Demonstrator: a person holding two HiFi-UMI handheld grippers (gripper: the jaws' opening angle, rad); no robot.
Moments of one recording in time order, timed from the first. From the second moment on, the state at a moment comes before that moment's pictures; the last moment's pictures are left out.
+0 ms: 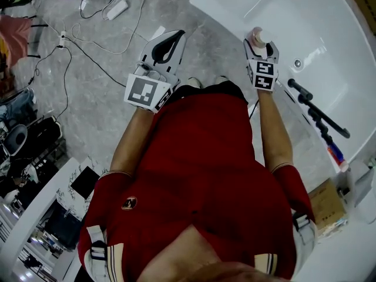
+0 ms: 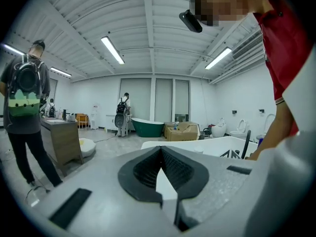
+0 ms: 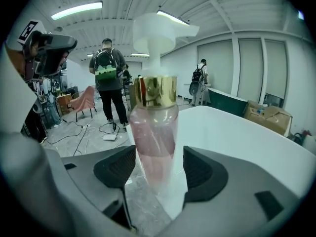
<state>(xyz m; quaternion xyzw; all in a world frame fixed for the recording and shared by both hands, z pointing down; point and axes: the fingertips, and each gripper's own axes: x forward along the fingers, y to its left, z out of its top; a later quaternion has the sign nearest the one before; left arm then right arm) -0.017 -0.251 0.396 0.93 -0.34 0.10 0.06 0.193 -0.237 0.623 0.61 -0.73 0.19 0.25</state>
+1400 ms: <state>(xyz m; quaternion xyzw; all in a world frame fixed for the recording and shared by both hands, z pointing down) -0.030 -0.167 0.366 0.95 -0.29 0.04 0.06 0.079 -0.141 0.378 0.59 -0.80 0.09 0.07</state>
